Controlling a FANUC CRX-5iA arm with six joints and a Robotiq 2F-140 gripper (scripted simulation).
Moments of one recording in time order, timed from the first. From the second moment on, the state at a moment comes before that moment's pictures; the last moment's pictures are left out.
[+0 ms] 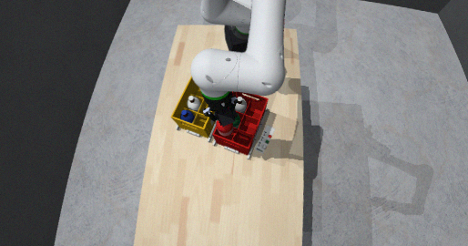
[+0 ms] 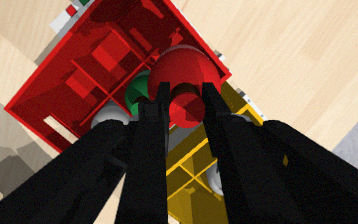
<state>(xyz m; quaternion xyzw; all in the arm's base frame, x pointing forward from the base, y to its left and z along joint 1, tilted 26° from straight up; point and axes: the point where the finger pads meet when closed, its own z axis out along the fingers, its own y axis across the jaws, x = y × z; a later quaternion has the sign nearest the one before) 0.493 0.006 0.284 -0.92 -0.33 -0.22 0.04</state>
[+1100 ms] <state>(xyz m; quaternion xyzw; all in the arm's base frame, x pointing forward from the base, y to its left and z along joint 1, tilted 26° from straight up) 0.504 0.013 0.258 -0.92 -0.33 -0.22 0.04</state>
